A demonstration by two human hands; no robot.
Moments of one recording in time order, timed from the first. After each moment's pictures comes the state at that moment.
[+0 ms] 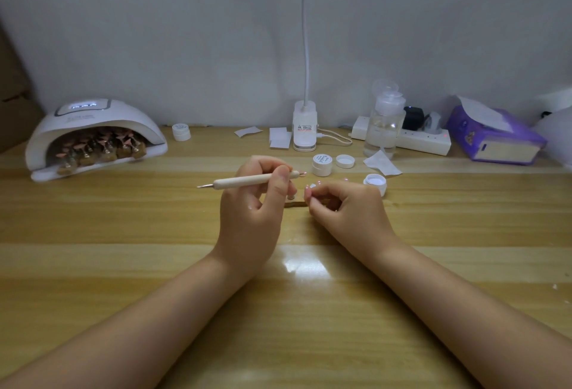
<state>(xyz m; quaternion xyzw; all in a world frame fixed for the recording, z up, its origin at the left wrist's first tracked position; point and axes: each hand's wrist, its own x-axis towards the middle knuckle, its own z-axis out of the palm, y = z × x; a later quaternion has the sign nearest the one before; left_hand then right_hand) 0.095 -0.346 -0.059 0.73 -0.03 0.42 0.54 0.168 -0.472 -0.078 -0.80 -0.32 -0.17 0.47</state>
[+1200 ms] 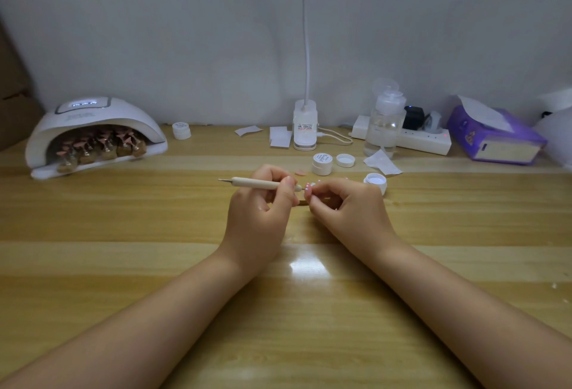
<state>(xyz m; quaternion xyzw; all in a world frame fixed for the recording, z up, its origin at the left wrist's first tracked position) 0.096 -0.345 -0.067 0.77 0.01 0.34 0.53 0.167 -0.473 -0.077 -0.80 -0.32 -0.17 0.49</state>
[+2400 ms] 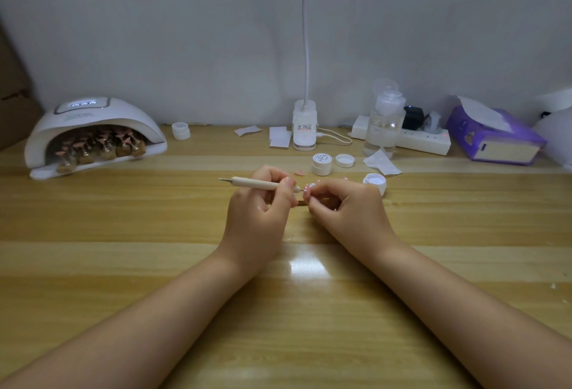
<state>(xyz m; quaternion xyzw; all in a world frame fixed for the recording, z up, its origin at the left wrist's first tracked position) 0.099 -0.343 -0.070 0.77 0.01 0.34 0.53 0.169 -0.473 -0.079 -0.80 -0.33 -0.17 0.48</state>
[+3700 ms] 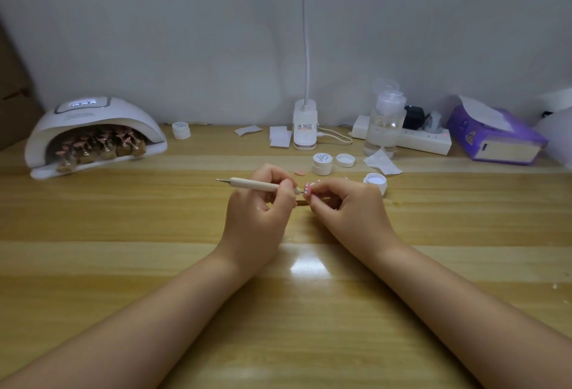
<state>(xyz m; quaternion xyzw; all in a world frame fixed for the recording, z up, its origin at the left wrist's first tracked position) 0.096 -0.345 -0.064 0.78 0.00 0.36 0.52 0.168 -0.473 -0.078 -0.80 -0.32 -0.17 0.49</state>
